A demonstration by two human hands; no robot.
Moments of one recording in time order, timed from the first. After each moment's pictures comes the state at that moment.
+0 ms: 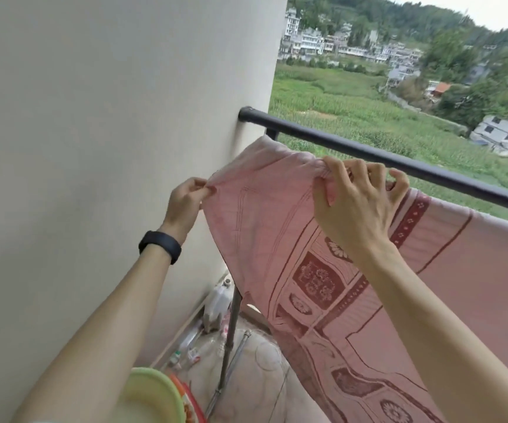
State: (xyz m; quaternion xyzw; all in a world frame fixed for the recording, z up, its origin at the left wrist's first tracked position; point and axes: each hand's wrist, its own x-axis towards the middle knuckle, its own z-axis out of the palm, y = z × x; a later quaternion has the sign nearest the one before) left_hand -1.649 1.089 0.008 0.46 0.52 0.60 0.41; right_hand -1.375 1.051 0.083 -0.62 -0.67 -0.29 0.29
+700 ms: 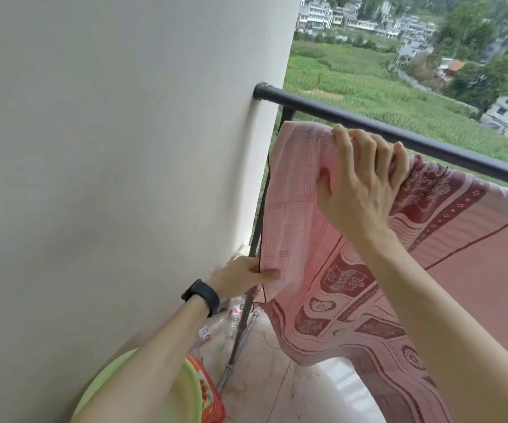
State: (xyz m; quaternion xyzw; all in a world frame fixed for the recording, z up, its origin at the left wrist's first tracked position) left_hand -1.610 1.038 -0.112 0.63 0.50 0.24 0.55; right_hand -1.416 1.073 0.054 -0.55 -0.67 -0.37 0.34
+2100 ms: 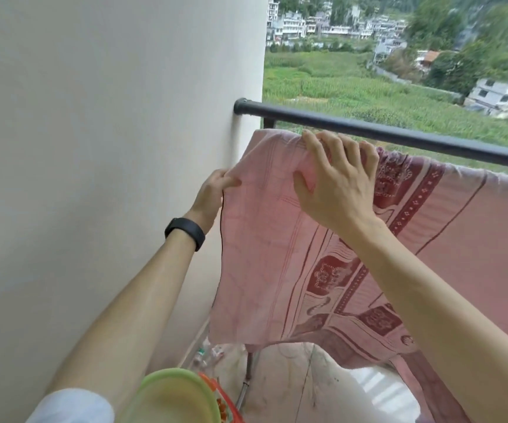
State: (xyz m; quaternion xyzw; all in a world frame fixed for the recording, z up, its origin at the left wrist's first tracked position) left_hand -1.637 1.102 0.020 0.52 0.48 0.50 0.50; right_hand -1.411 1.051 0.072 -0.58 -0.71 -0.28 0.28
